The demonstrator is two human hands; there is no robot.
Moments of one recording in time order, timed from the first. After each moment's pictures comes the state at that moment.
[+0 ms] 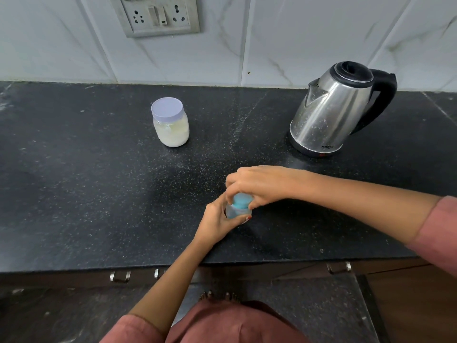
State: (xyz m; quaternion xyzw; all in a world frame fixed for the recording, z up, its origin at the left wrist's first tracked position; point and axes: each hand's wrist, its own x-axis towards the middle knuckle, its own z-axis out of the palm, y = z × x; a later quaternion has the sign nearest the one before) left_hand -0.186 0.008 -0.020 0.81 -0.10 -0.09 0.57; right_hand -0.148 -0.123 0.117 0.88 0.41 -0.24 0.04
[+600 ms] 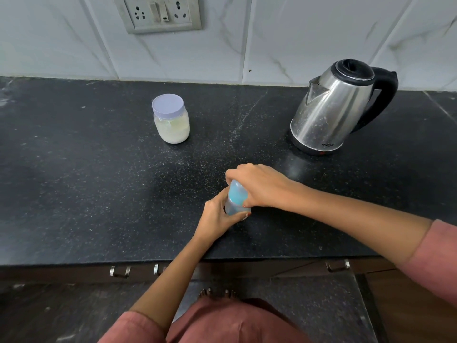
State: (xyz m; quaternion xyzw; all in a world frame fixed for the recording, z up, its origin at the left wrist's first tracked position) left_hand -0.189 0.007 -0.017 0.80 -0.09 -0.07 0.58; right_hand -0.167 -0.111 0.112 0.95 0.24 -0.18 -0.02
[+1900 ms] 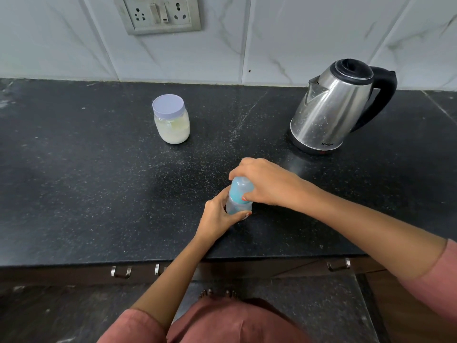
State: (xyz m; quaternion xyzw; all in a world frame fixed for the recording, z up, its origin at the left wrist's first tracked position) left_hand -0.187 0.007 -0.027 0.80 -0.08 -0.08 0.58; right_hand -0.175 -0.115 0.121 0.96 0.19 -0.17 -0.09
